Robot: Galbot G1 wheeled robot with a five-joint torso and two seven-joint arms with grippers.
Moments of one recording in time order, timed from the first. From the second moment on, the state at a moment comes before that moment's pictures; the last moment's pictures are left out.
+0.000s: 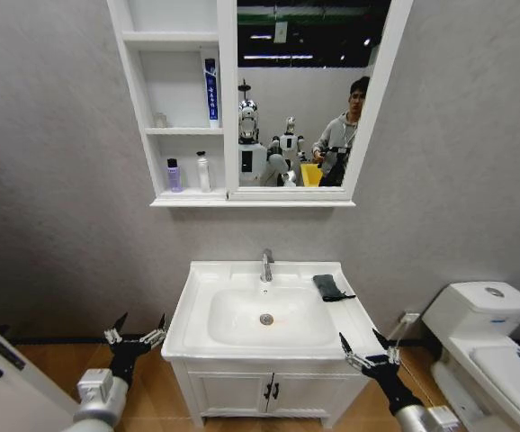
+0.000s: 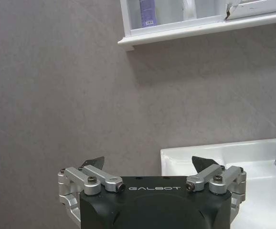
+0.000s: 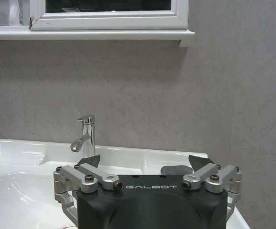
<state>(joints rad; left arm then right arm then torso) 1.85 -1.14 -0.66 -2.38 -0.31 0.17 -0.29 -1.91 1.06 0.70 2.12 0.46 0.23 0.02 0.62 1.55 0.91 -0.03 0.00</state>
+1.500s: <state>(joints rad) 1.77 -1.05 -0.85 -2.33 -0.53 0.26 -0.07 -1.51 0.91 0.64 1.92 0.77 -0.02 0.23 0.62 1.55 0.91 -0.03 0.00</state>
